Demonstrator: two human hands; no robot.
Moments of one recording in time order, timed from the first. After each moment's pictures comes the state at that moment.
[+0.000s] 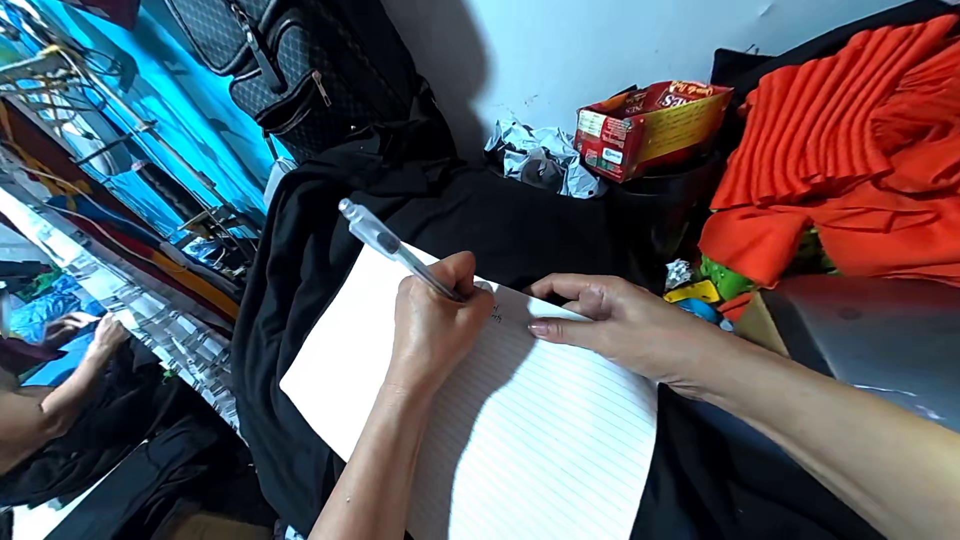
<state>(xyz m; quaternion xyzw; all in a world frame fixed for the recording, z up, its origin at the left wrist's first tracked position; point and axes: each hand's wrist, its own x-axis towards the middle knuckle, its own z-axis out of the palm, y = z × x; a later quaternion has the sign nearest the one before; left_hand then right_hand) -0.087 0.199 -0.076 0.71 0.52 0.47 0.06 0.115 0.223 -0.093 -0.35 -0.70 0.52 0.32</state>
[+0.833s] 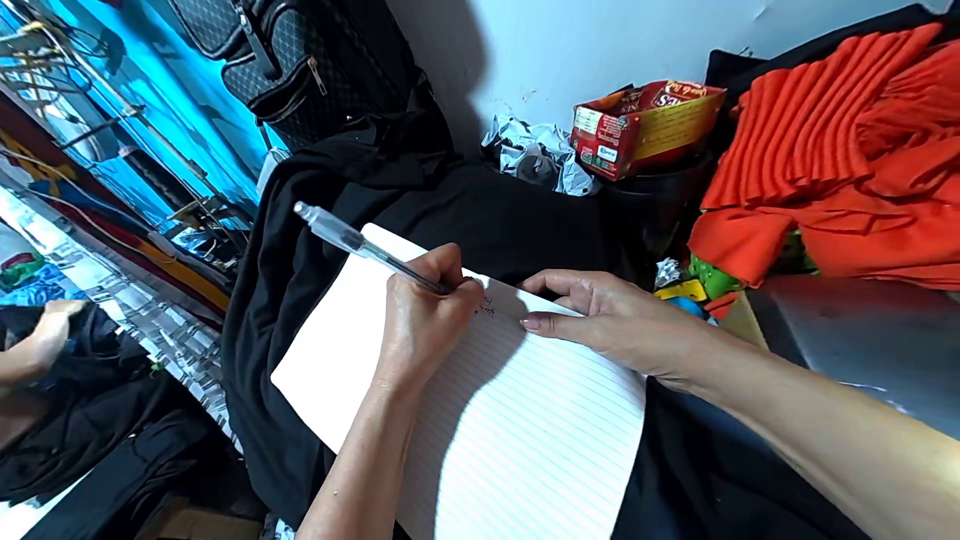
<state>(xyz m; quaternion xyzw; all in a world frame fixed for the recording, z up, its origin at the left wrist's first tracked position) -0.118 0.239 -0.123 0.74 0.37 0.56 0.07 0.116 0.221 -0.090 -0.34 -0.70 0.54 0.32</state>
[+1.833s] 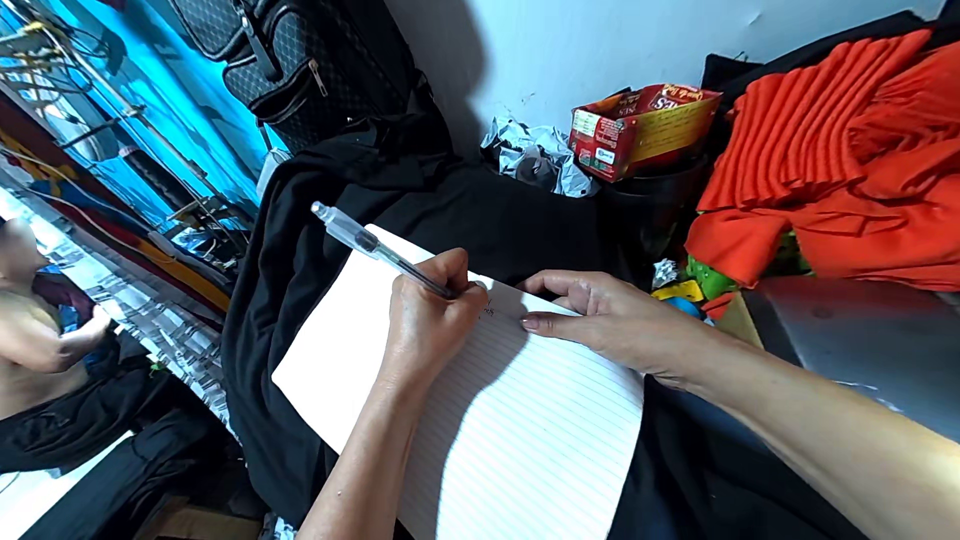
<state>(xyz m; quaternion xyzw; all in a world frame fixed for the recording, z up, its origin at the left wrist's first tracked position) -0.085 0.198 -0.079 0.71 0.49 0.50 0.10 0.116 0.223 -0.091 -0.34 -0.70 0.54 0.32</state>
